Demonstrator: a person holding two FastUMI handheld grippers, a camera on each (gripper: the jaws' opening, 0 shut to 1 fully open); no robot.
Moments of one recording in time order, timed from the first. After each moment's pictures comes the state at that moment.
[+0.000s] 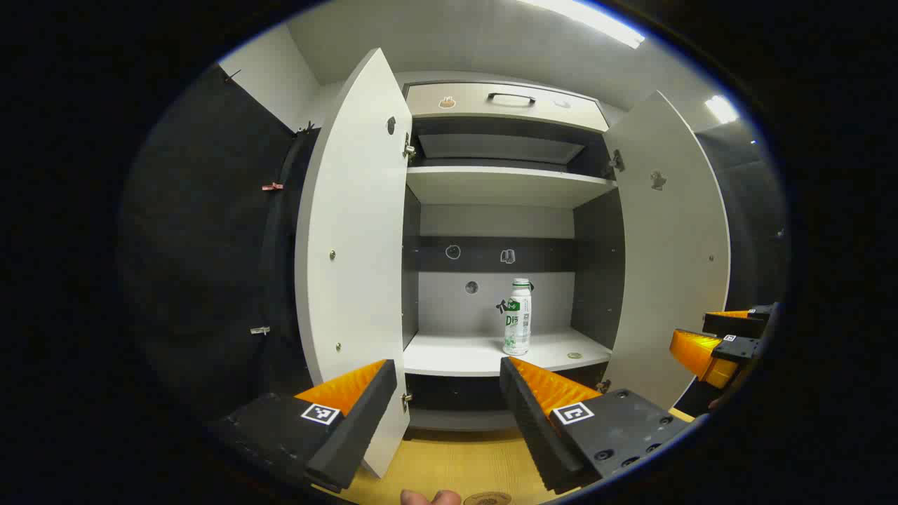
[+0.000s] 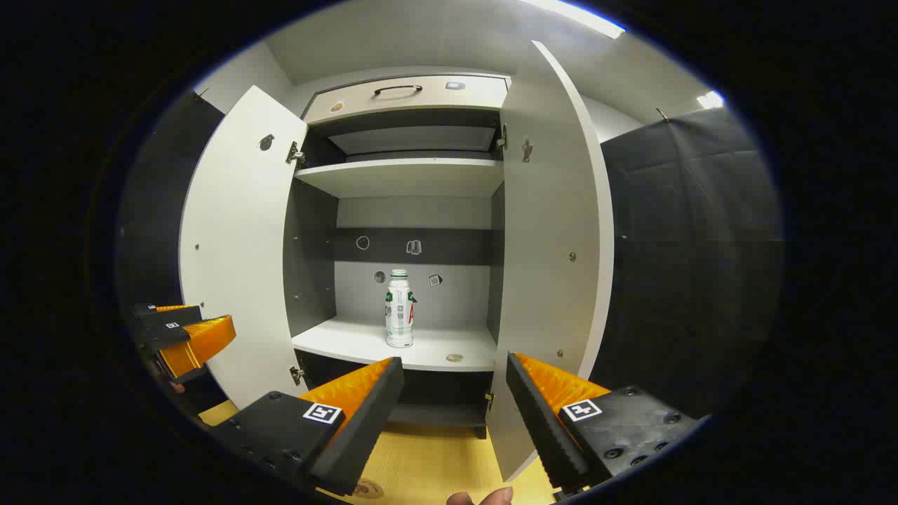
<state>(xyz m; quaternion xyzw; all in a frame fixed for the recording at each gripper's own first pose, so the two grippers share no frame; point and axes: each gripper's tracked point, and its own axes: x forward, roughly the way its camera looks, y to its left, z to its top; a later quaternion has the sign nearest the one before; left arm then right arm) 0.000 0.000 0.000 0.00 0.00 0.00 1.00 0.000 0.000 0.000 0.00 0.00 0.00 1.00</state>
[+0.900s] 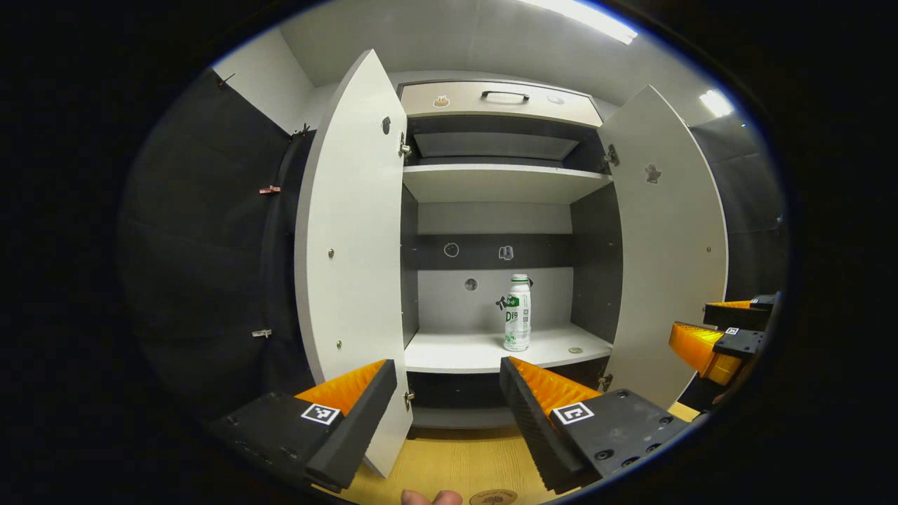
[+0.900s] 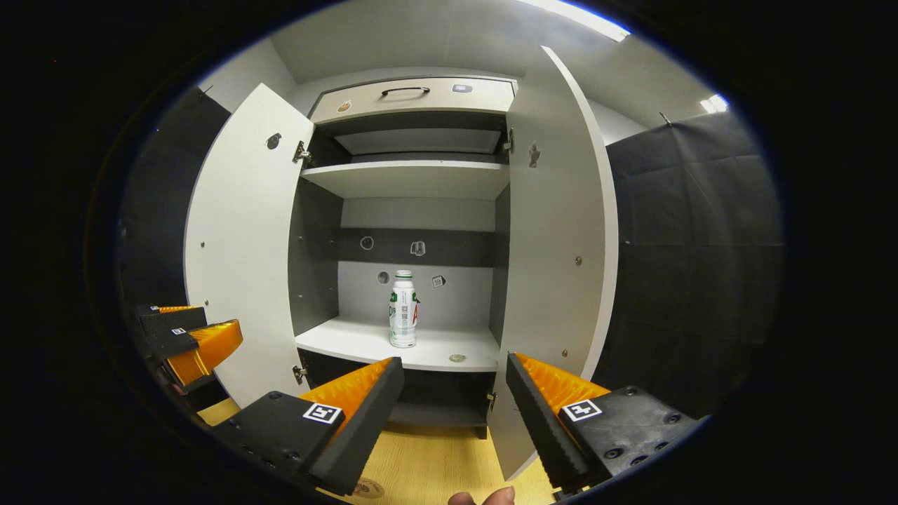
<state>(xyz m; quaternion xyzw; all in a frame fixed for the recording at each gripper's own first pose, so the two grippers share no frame) -0.004 0.001 -0.003 0.01 0.00 0.00 1.00 -0.005 0.007 0.002 0.00 0.00 0.01 1.00</state>
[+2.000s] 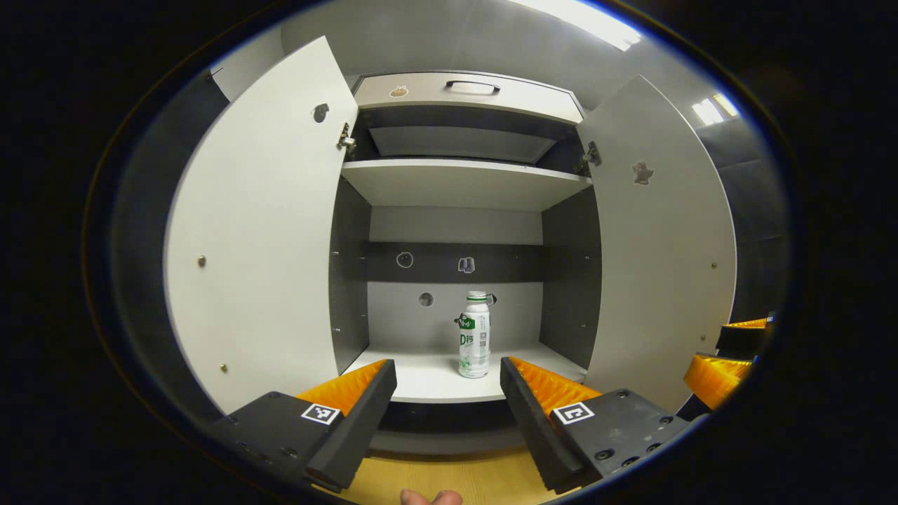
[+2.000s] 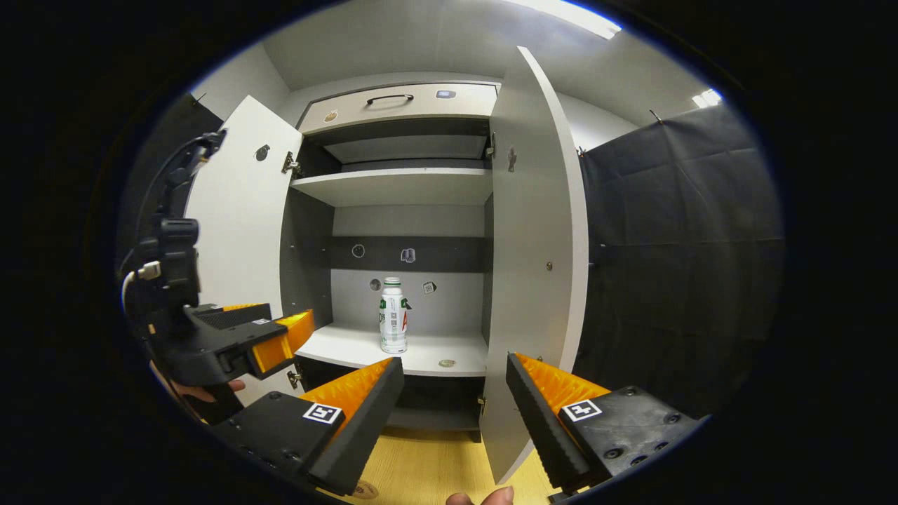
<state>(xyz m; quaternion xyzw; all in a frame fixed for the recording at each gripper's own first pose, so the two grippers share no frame) 0.097 -0.085 0.014 0.01 -0.02 -0.06 1.00 -0.004 -0.023 0.006 0.01 -0.01 0.00 1.00</state>
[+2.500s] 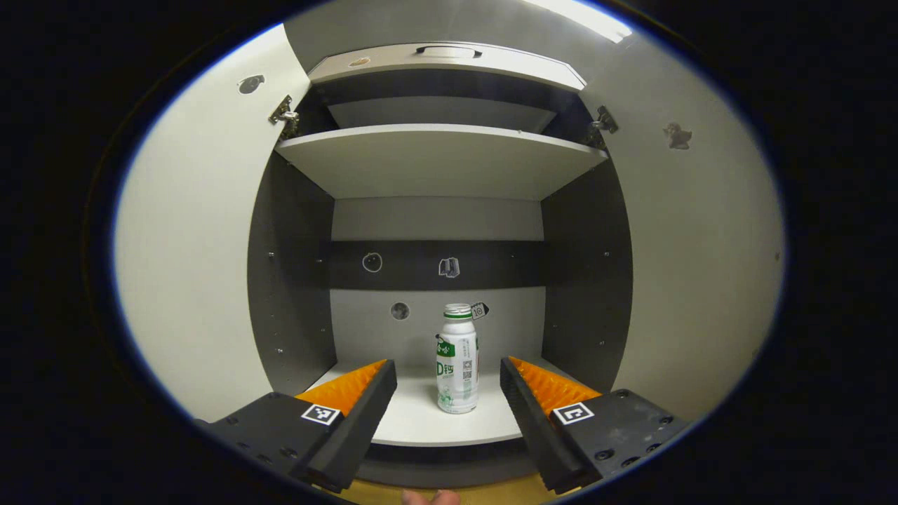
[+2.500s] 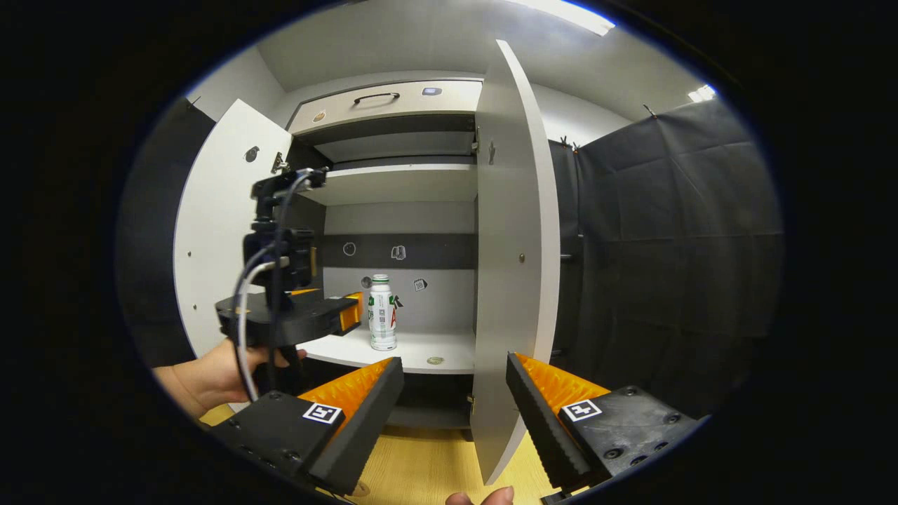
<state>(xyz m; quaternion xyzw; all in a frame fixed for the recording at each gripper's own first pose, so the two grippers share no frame) 0.225 -0.135 0.014 0.01 -0.03 -0.08 1.00 -0.003 -0.046 0.005 0.02 -0.01 0.00 1.00</state>
